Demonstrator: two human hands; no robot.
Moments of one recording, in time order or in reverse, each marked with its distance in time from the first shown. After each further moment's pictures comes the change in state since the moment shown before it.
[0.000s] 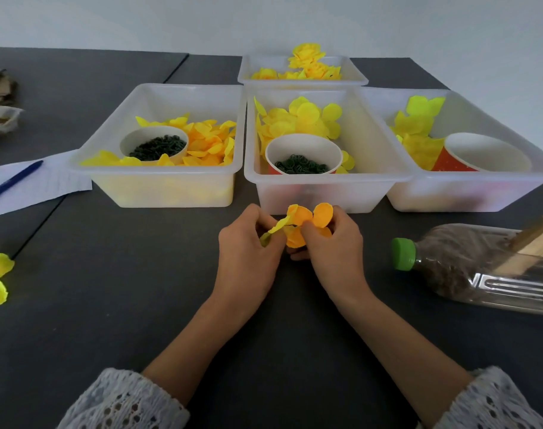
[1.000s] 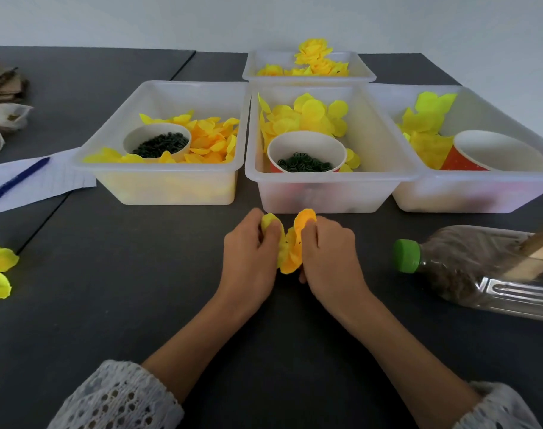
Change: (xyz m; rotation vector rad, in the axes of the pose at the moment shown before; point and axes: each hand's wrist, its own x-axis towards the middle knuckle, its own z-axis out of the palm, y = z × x) left_hand 0.002 -0.011 0.010 -0.072 0.002 -0.057; right_hand -0.006 -0.014 -0.003 -0.509 -0.147 -0.053
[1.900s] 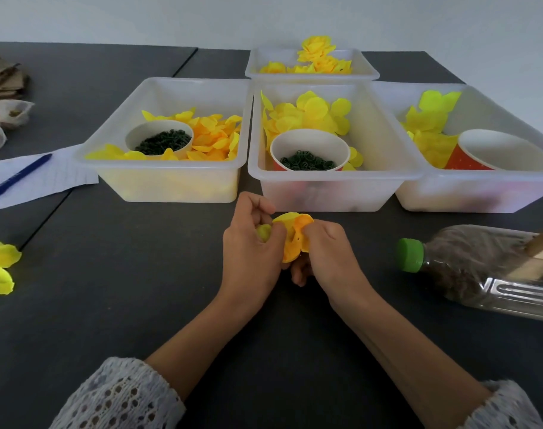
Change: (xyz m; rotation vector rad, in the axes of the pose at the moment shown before) left_hand 0.000 0.006 -0.001 -0.073 0.085 0.121; right_hand -0.001 -0.005 0.005 0.539 -0.177 0.225
